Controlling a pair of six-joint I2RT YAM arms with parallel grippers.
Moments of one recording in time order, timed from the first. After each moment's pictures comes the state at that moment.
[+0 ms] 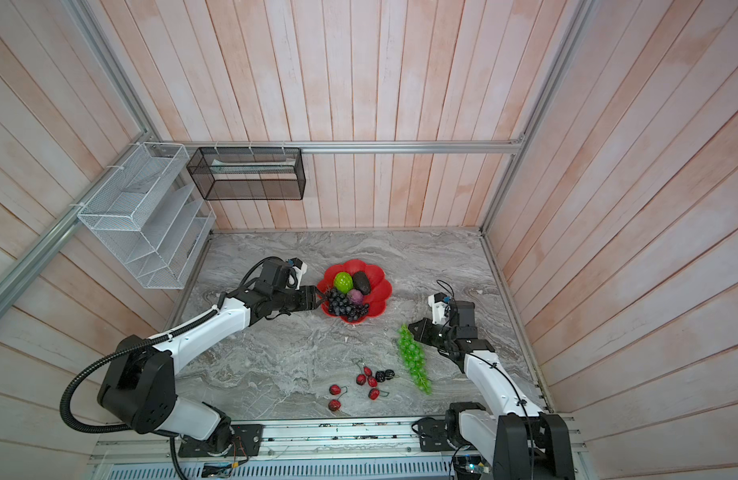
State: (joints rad) left arm -0.47 1.51 1.01 -0.32 0.29 -0.48; right arm 0.05 1.03 0.45 -0.22 -0.60 0.44
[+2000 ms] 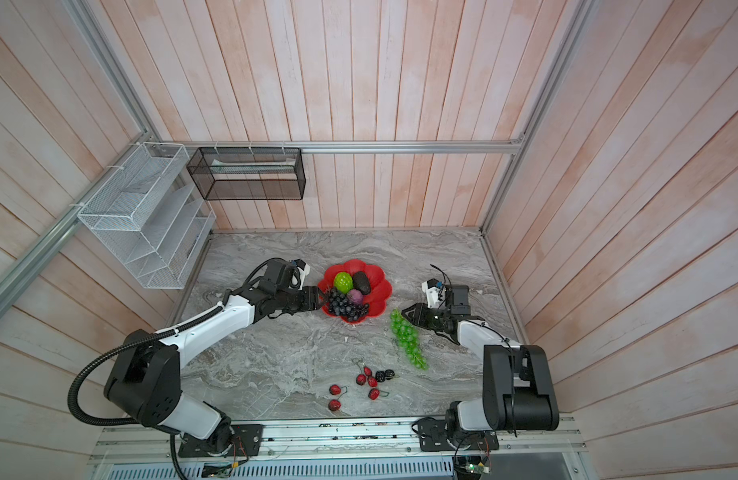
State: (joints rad) left arm -0.47 1.55 1.04 -0.34 0.31 -0.49; right arm 0.02 1.41 0.60 -0.07 -0.70 0.34
